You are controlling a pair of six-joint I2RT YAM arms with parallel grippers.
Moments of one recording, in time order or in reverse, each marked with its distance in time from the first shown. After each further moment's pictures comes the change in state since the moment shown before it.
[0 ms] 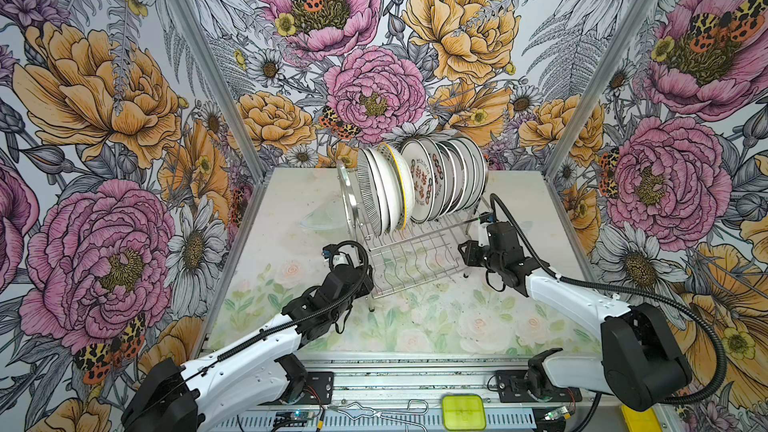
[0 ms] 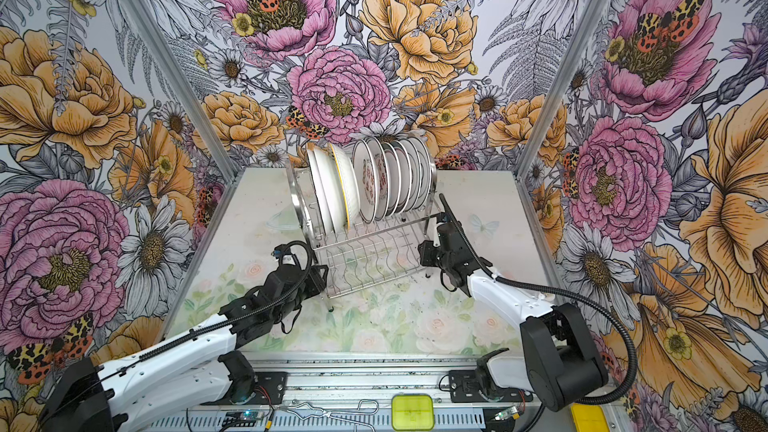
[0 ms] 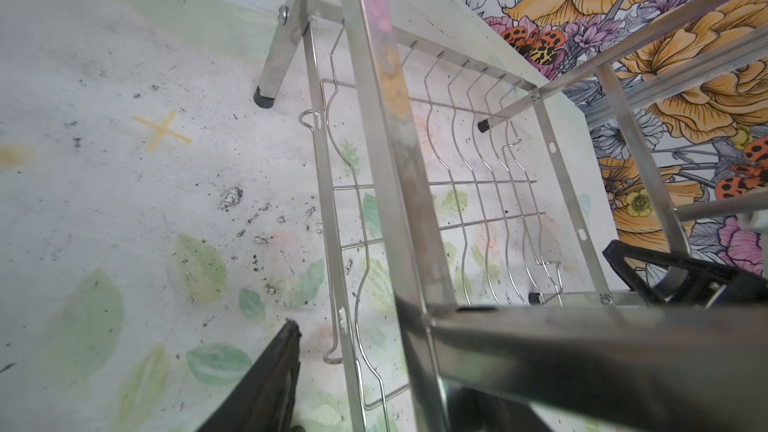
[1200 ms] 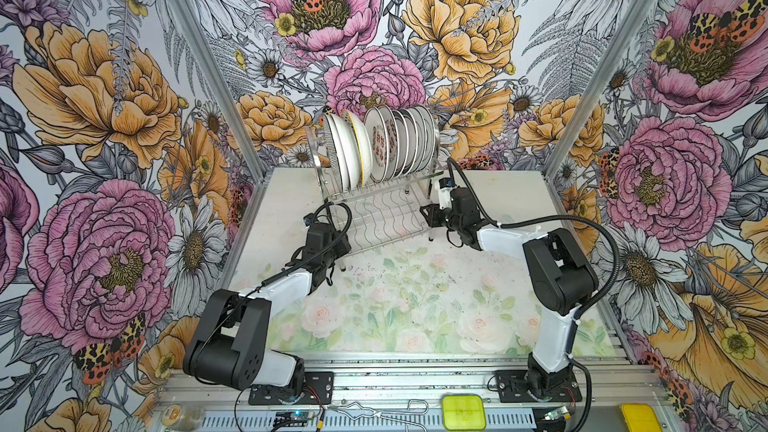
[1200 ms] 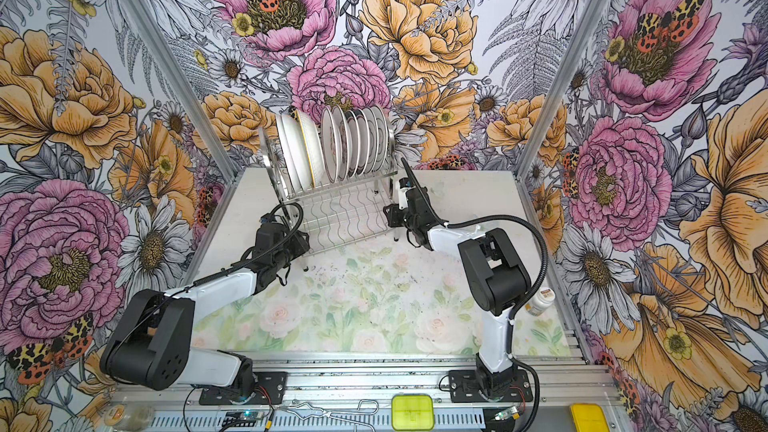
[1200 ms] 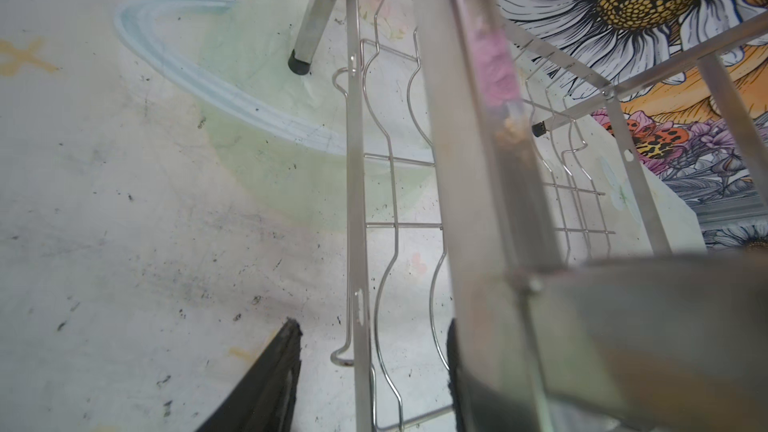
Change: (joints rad) left arm 0.505 0.502 0.187 0.287 0.263 0.246; right arm 0.050 0.616 0.503 0.337 -0.126 -0.040
